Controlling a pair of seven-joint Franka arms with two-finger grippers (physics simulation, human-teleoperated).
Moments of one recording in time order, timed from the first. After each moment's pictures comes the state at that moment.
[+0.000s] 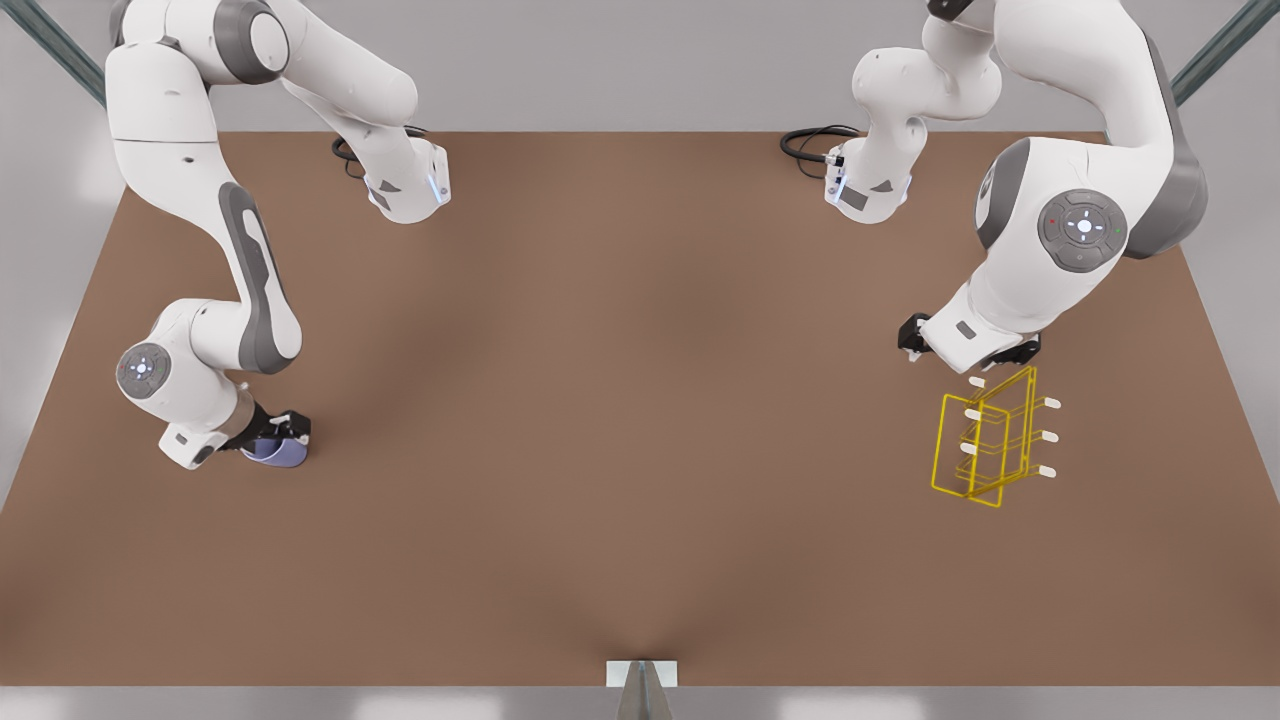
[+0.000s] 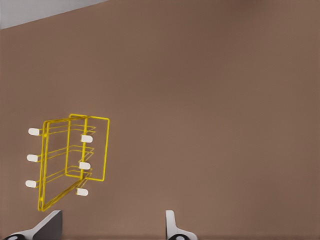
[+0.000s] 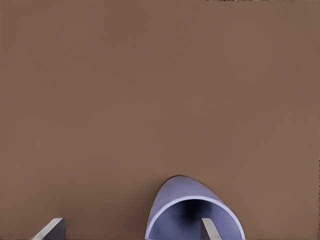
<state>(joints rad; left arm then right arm) -0.16 0.19 -0.09 -1.42 0.11 1.53 -0.05 -0.37 0.40 0.23 -1.93 -0.12 2.35 -0.30</state>
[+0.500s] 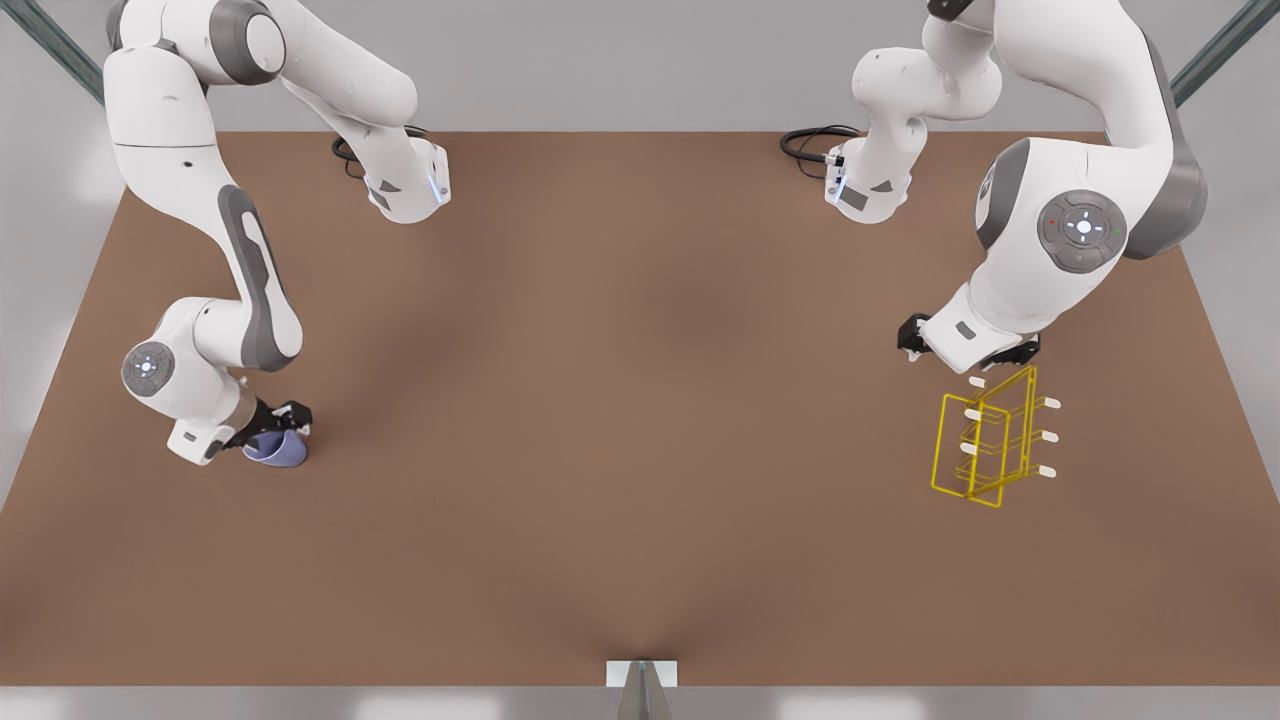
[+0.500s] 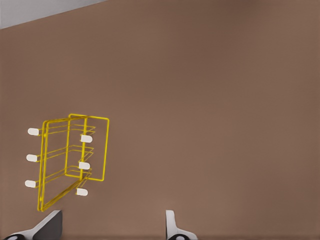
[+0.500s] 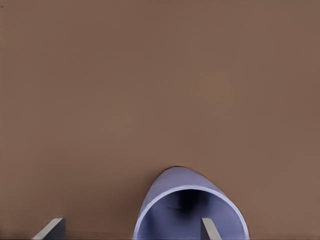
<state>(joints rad) -0.16 0.19 -0.09 -1.42 0.11 1.53 -0.05 -0.39 0.40 0.23 -1.98 -0.12 2.37 -0.43</state>
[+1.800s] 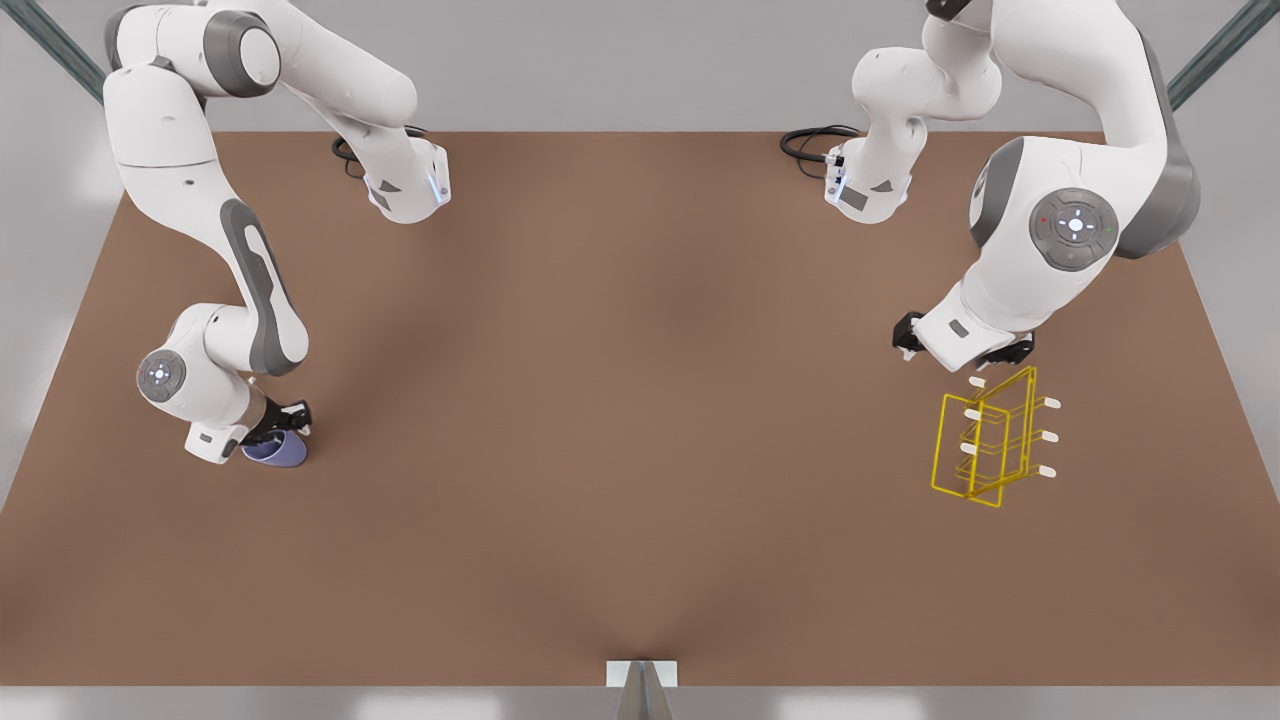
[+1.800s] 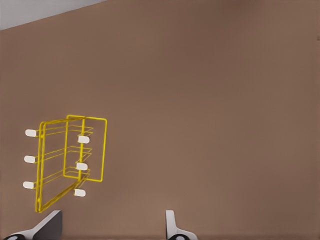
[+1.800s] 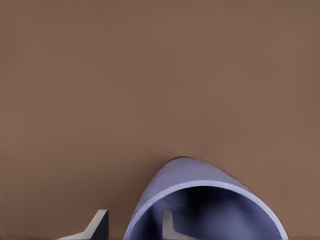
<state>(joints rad) -0.17 0.19 -0.09 -1.42 0.11 1.53 -0.05 -0.41 0.46 0.22 -2.01 -0.12 2.41 -0.51</state>
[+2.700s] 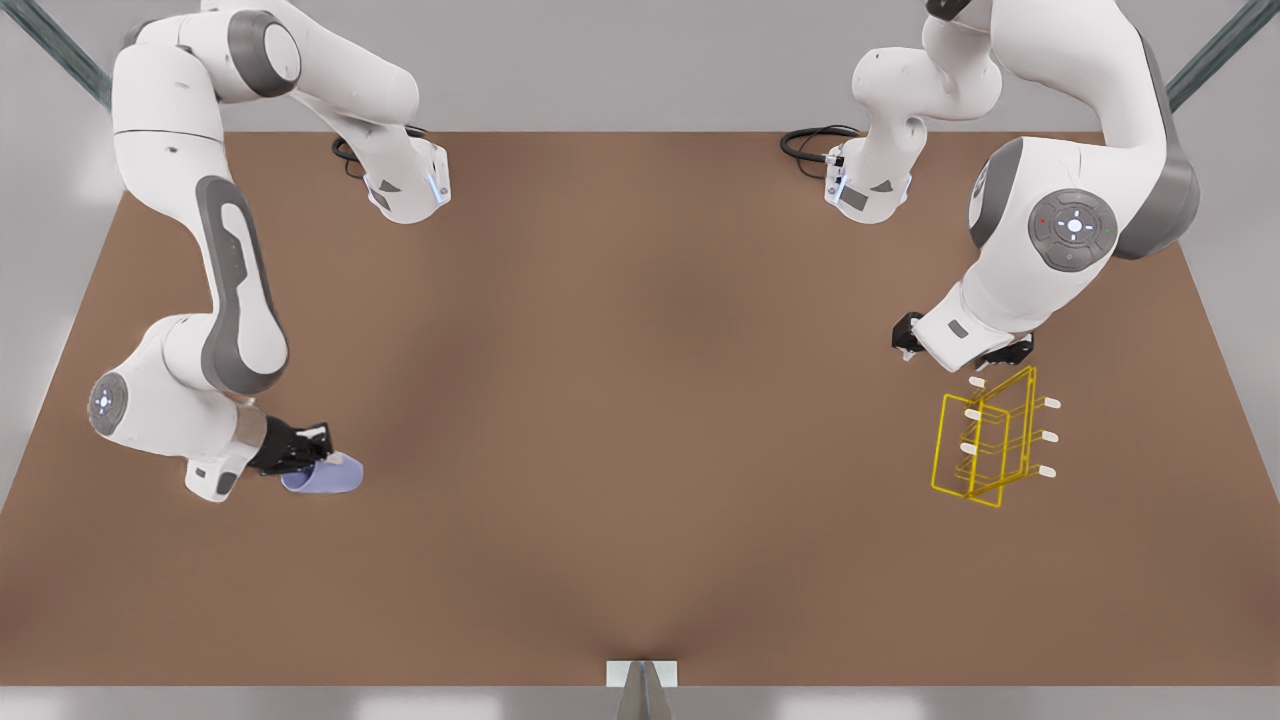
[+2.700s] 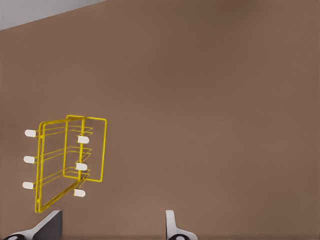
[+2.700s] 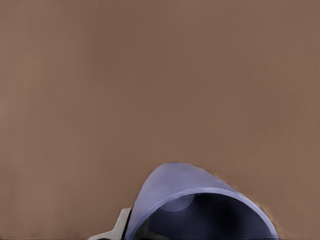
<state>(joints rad) -0.17 0.19 -0.09 -1.42 0.11 1.53 -0.05 -0.28 0.49 0.30 -1.59 0.29 1.97 -0.52</state>
